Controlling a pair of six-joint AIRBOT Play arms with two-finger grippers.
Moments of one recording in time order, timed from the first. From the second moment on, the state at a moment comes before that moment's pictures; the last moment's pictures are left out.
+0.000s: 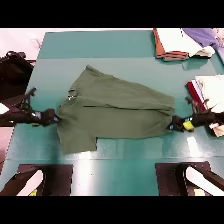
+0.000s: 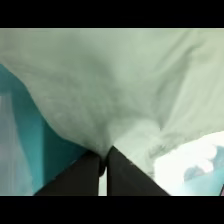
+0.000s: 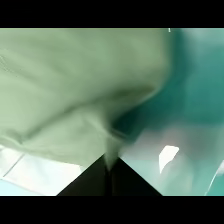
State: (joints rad) left arm 0.23 -0.86 0.68 0.92 -1.21 -1.37; right arm -0.32 -1.05 0.63 -1.02 1.30 1.32
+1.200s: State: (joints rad) left arm 0.23 -0.94 1.97 0.92 -1.25 -1.49; right arm -0.51 -0.91 1.91 -1.03 1.51 1.47
